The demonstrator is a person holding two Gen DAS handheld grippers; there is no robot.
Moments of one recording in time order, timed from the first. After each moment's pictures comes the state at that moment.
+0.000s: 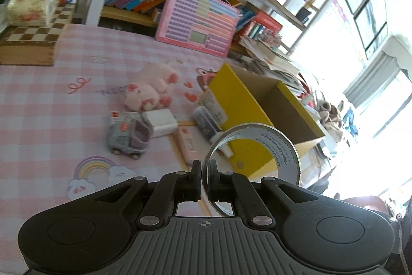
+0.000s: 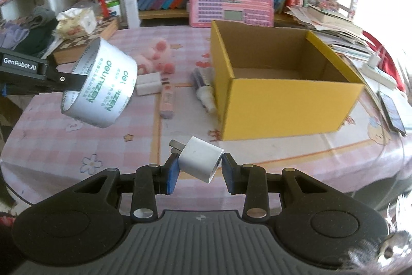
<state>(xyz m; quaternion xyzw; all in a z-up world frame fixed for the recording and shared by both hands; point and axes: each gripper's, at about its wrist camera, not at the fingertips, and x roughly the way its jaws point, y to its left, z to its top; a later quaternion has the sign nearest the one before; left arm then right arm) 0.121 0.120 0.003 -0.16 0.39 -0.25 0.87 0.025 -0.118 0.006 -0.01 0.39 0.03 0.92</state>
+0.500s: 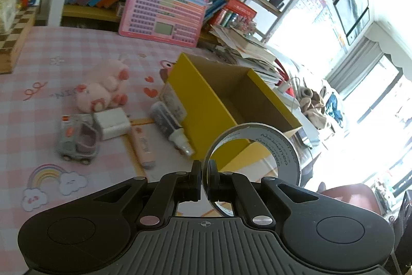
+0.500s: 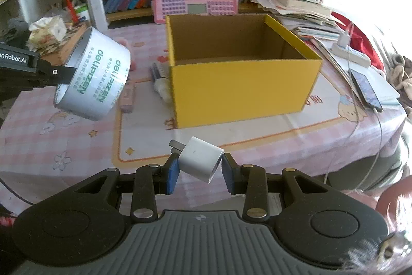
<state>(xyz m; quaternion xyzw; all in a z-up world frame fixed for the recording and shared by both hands) 0.128 0.062 0.010 -0.15 0.39 -0.30 0.86 0.010 -0.170 0.007 0.01 0.40 -0.02 0.92</state>
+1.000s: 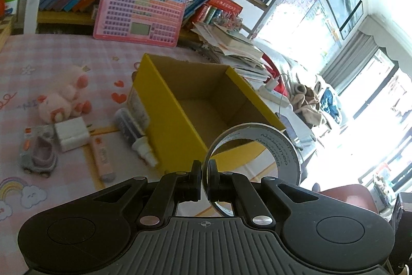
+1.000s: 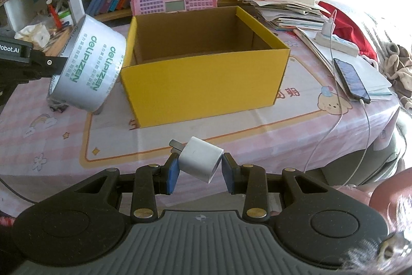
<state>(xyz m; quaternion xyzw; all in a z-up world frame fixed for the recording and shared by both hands) 0.135 0.000 0.024 -0.14 0.38 -0.31 0.86 0.014 -0.232 0.003 0.03 0.40 -0.03 0.91</state>
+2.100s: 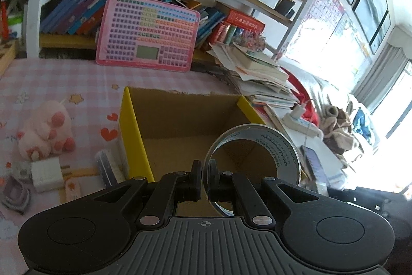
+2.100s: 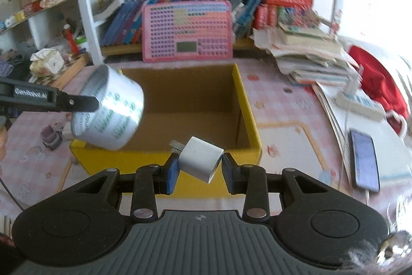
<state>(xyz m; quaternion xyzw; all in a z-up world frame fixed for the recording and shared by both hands) 0.183 -0.087 0.032 -0.12 0.35 -0.22 0.90 0.112 -0.335 0.037 -0.01 0.34 0.09 0.94</state>
